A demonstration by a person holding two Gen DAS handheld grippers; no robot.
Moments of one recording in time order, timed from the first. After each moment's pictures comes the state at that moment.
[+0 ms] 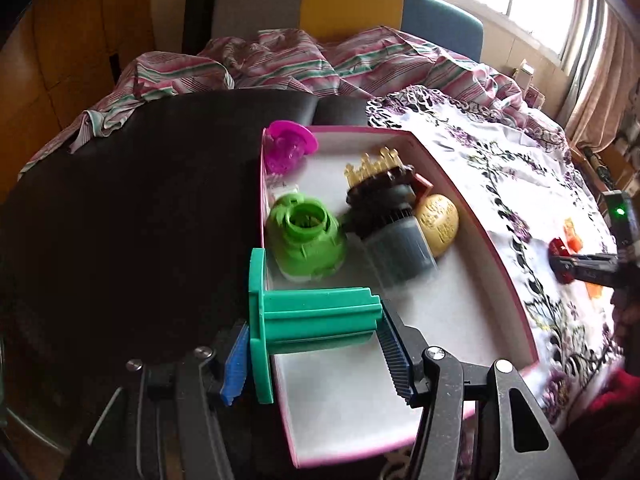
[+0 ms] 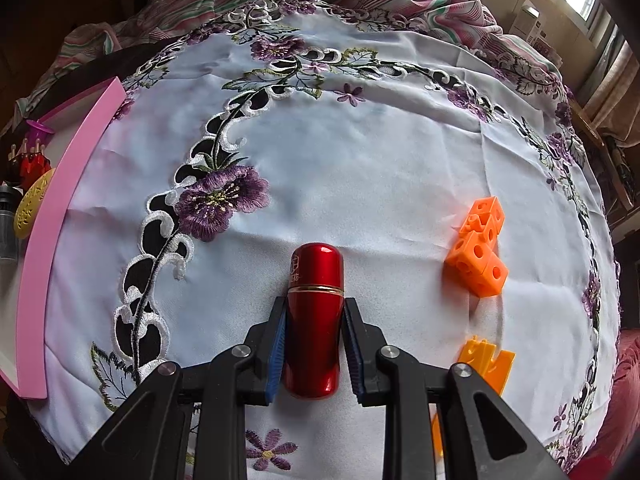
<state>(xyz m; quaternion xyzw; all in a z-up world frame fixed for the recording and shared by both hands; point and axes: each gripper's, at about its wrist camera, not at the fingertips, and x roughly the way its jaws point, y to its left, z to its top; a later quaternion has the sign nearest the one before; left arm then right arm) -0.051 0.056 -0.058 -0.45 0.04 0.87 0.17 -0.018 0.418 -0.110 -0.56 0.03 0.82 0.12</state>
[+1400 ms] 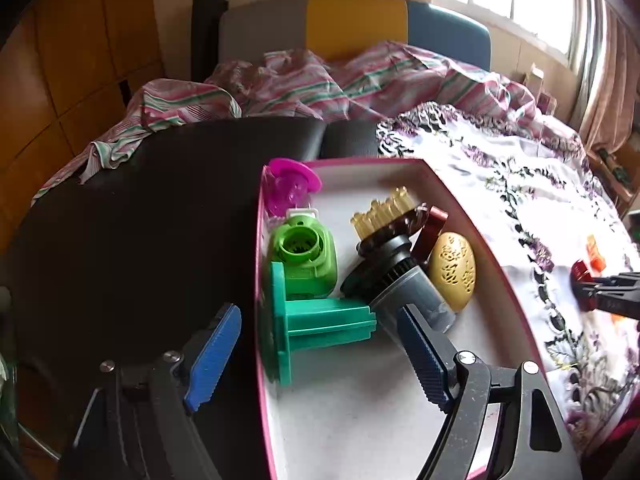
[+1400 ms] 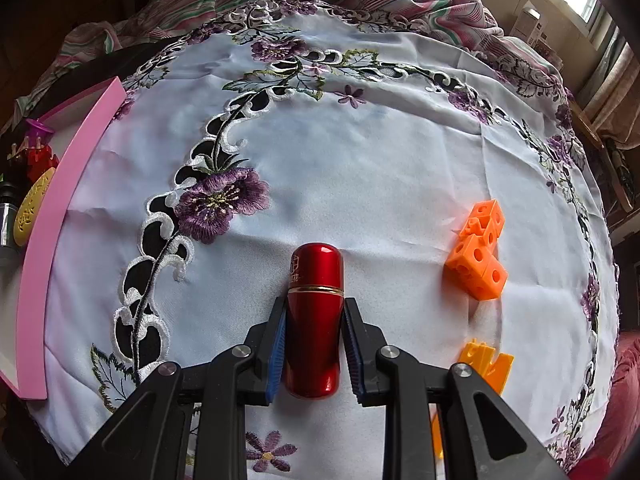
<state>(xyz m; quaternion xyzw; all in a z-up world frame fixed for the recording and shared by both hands) -0.072 0.076 -0.052 -0.41 0.06 0.90 0.14 -0.019 0.419 -0.110 -0.56 0.03 0.82 0.12</state>
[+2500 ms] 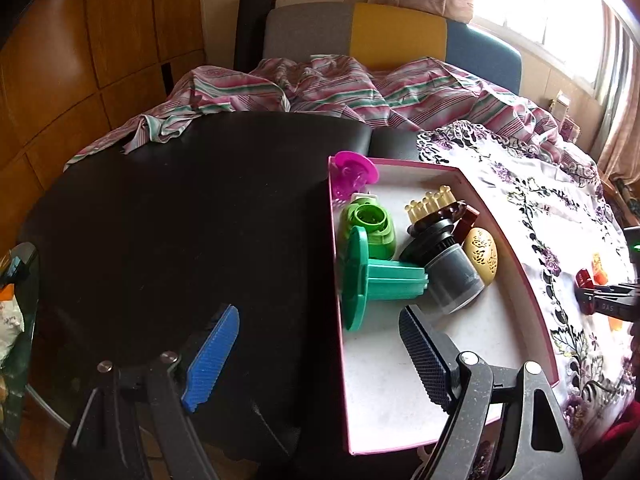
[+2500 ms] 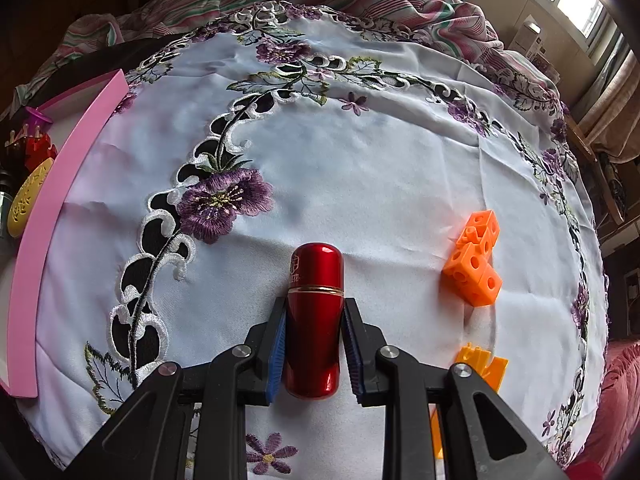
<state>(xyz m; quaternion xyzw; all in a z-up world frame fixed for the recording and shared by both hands) -0.040 0.021 -0.042 -0.41 0.03 0.91 0.09 -0.021 0.414 -0.105 -0.56 0.00 0.82 0.13</state>
